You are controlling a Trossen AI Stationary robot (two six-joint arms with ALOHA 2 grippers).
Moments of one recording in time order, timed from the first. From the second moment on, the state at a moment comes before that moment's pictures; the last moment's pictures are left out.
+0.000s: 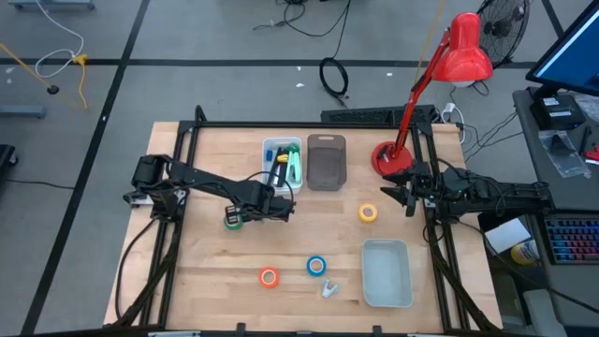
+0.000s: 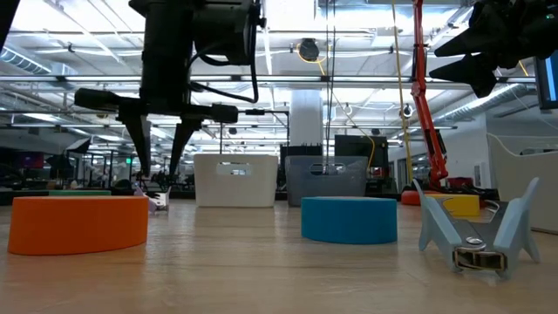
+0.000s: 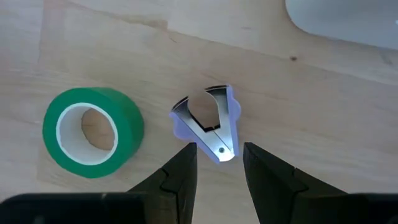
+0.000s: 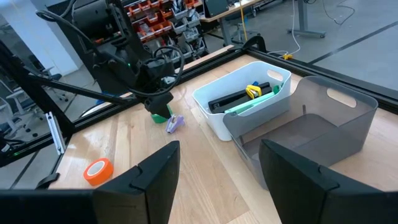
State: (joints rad) left arm -0.09 1.81 1.25 -1.11 -0.12 -1.91; right arm 0.01 0.23 0.37 -0.34 0.23 0.41
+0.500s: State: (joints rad) left arm -0.13 1.81 1.25 -1.17 -0.13 -2.06; right arm 0.01 0.23 0.37 -0.34 0.23 0.41
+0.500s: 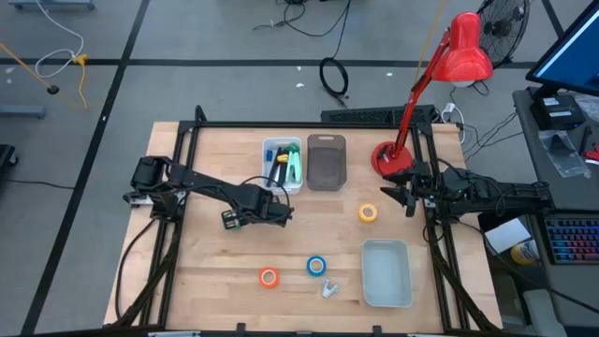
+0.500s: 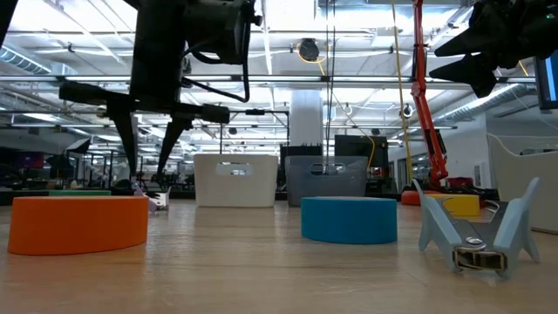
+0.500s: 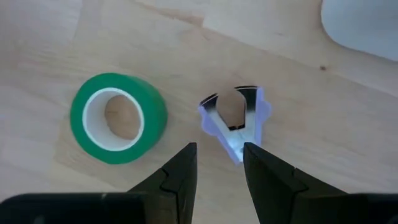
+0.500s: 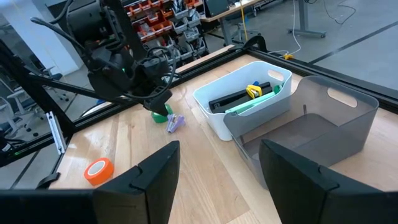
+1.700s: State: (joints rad) left arm -0.12 1.81 1.15 -1.06 -0.15 -2.19; right arm 0.01 0.23 0.37 -0.34 0.23 0.41
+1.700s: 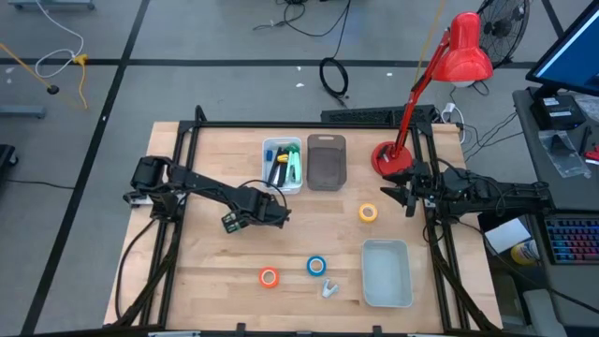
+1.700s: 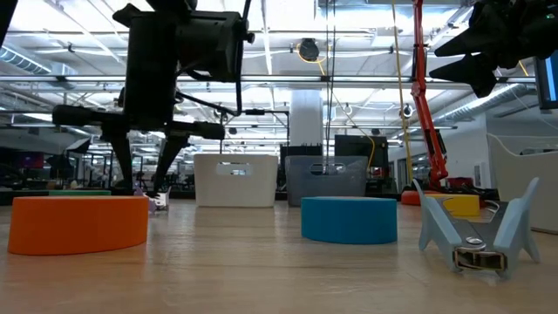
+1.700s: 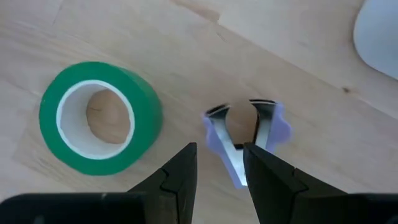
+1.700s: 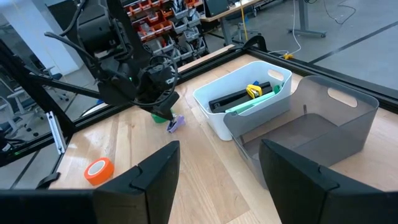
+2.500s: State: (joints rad) left arm -0.10 1.81 1.06 -0.87 -0.17 -2.15; right arm 0.01 0.23 0.37 -0.34 0.23 0.41
